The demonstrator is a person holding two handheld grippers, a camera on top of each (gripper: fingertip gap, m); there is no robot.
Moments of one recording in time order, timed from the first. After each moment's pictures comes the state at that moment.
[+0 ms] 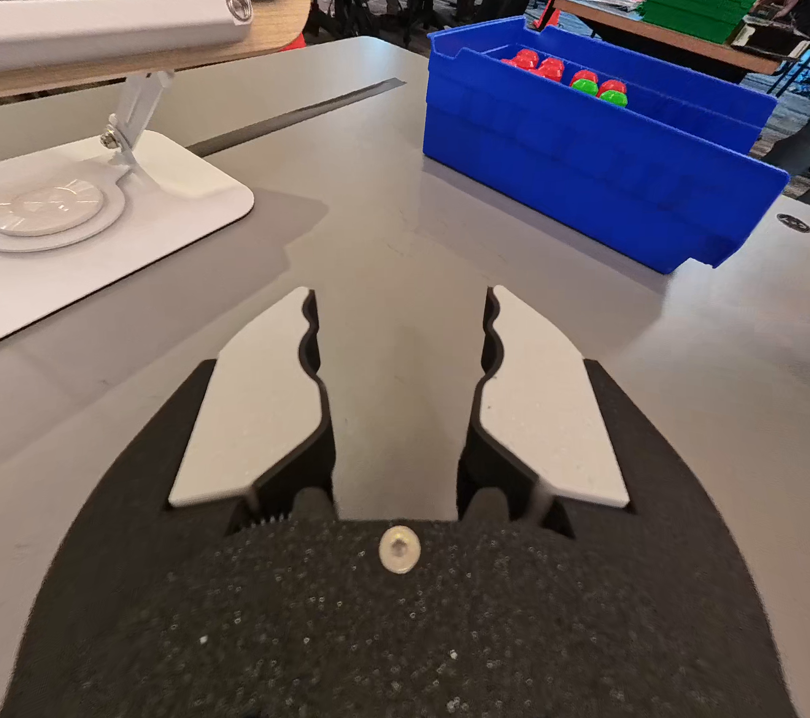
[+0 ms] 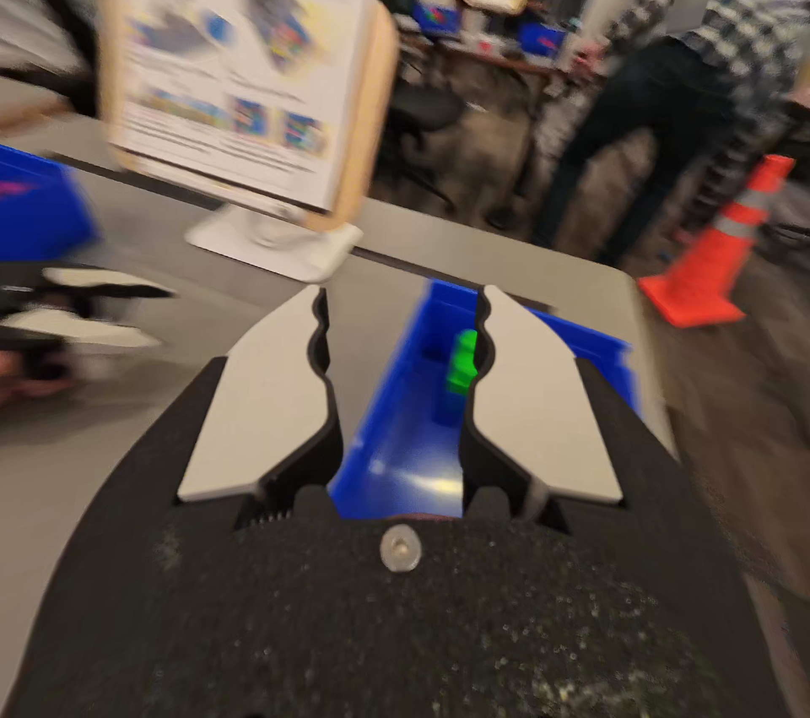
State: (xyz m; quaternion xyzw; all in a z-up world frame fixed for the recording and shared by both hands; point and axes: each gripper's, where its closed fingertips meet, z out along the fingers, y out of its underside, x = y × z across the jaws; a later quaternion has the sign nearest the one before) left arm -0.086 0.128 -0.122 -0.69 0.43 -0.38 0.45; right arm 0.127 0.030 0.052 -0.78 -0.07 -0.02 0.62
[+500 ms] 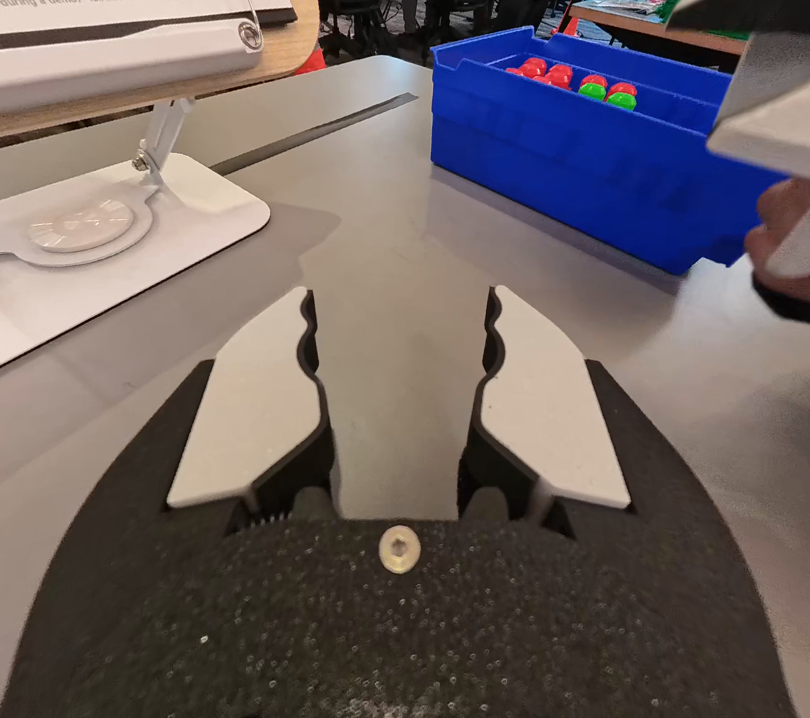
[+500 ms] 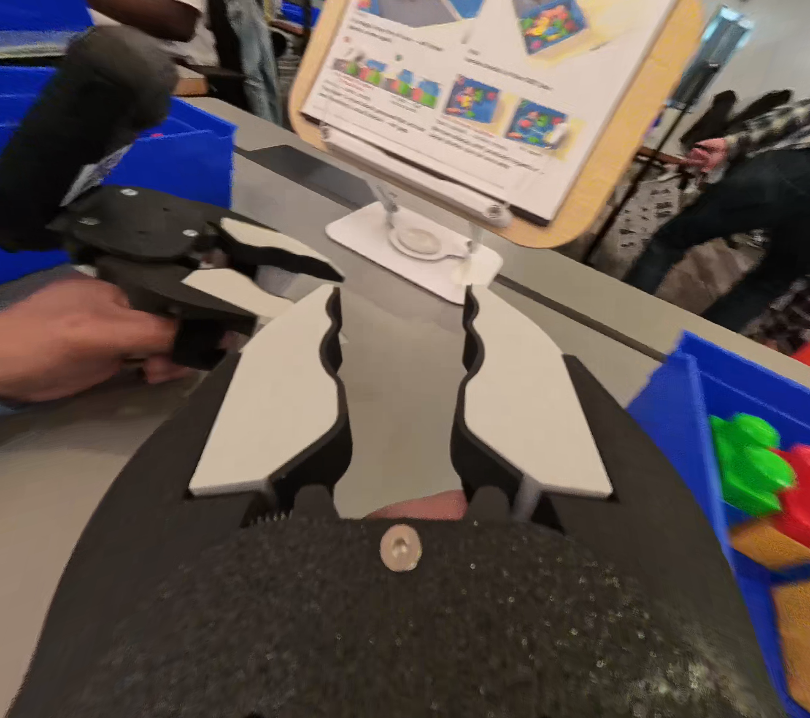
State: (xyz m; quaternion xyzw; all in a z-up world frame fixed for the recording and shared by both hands) left arm -0.088 0.128 -0.119 -0.68 0.42 -0.36 0.48; right arm -0.054 0.071 -0.039 -0.73 -0.17 0.00 0.66
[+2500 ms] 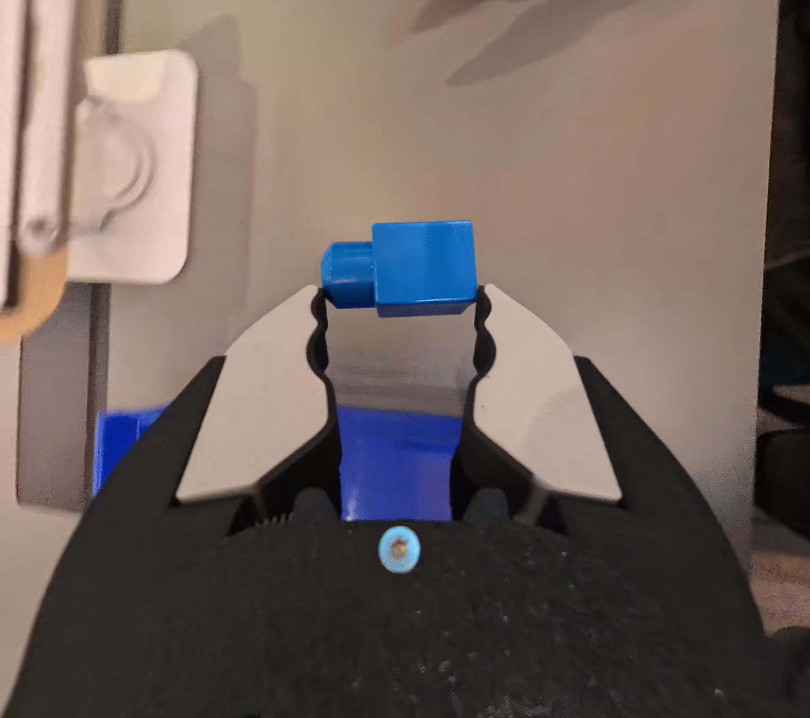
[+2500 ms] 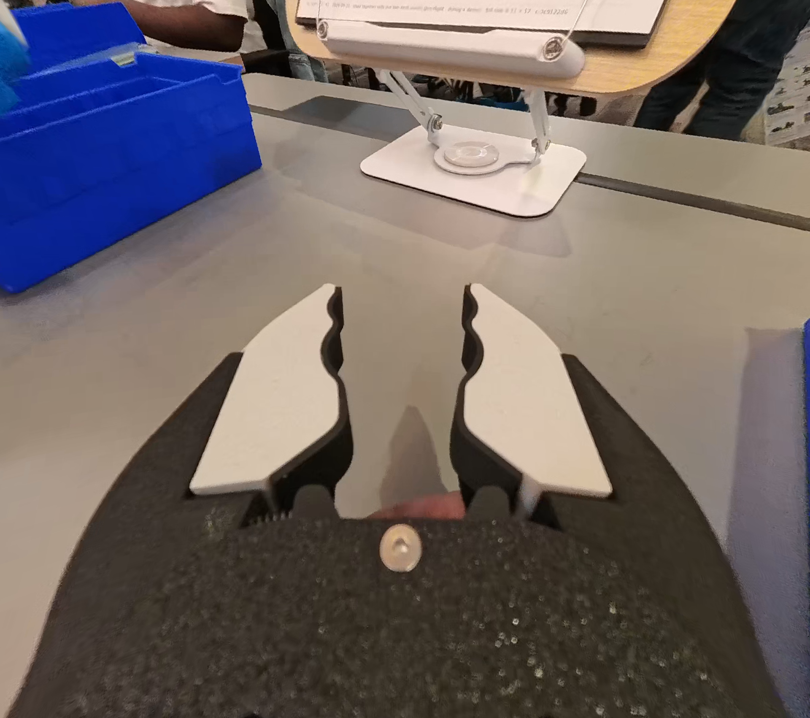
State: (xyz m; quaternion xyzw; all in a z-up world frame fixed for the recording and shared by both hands) left arm -0.269 0.091 -0.050 -0.57 0.77 -0.16 0.24; right arm -0.048 0.087 -0.116 -0.78 -0.12 0.13 0.60
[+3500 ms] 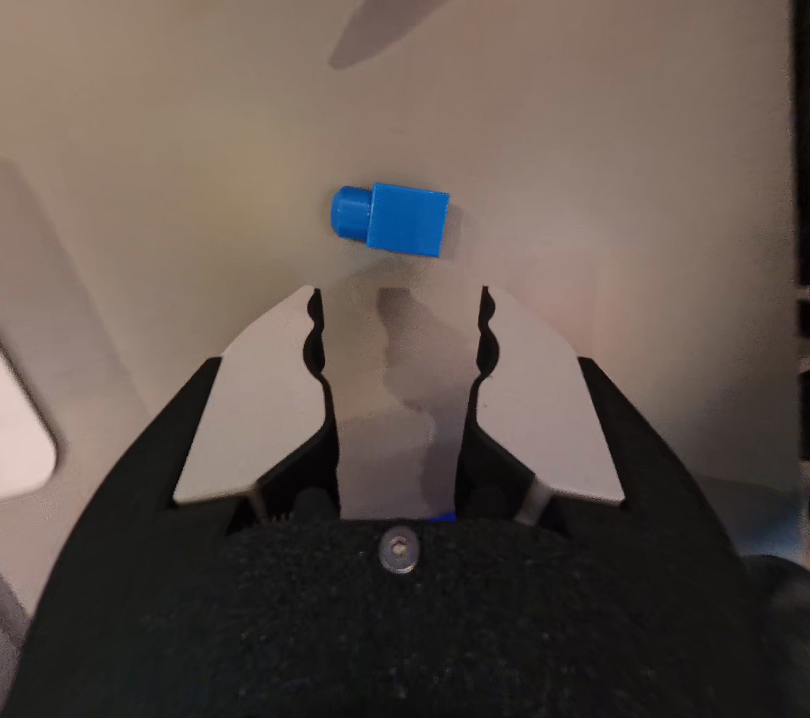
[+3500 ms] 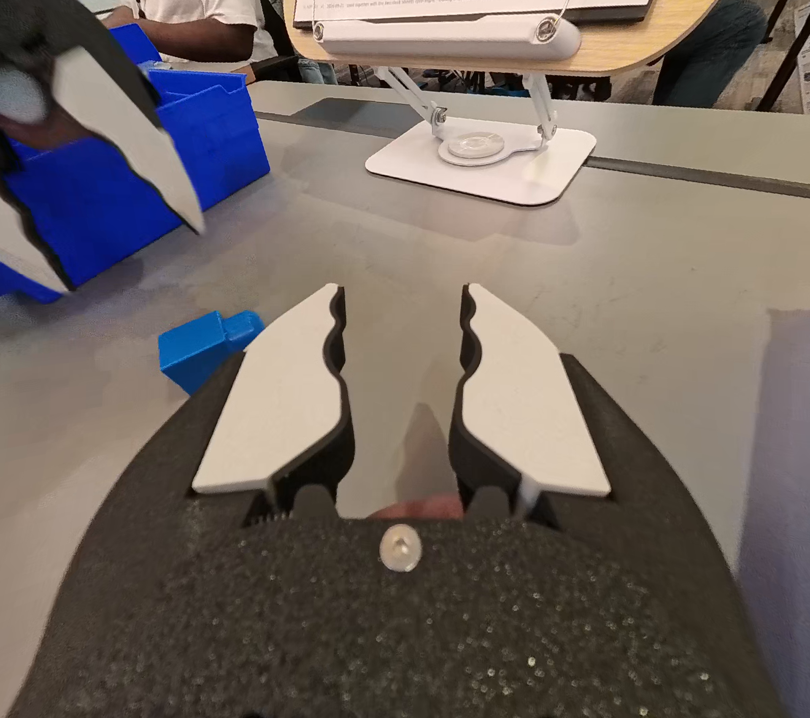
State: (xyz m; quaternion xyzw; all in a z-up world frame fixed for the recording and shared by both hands) left arm -0.206 0.072 -0.128 -0.50 0.85 -0.16 0.08; right arm -0.043 0.085 -0.117 -0.78 -0.10 0.16 0.59
